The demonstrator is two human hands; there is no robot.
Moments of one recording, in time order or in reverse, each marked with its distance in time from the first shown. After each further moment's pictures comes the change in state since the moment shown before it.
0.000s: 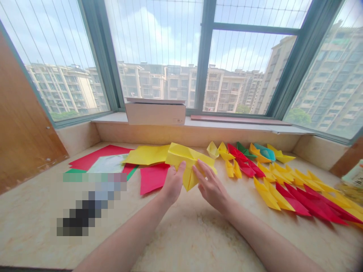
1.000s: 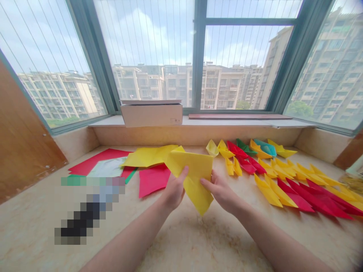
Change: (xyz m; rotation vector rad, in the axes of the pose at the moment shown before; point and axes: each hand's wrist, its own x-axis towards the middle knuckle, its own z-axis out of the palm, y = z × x) left_hand -0.017 0.002 0.016 -0.223 -0.061 -0.141; right_hand 0.011 -0.021 -0.027 1.378 -0.046 0.787
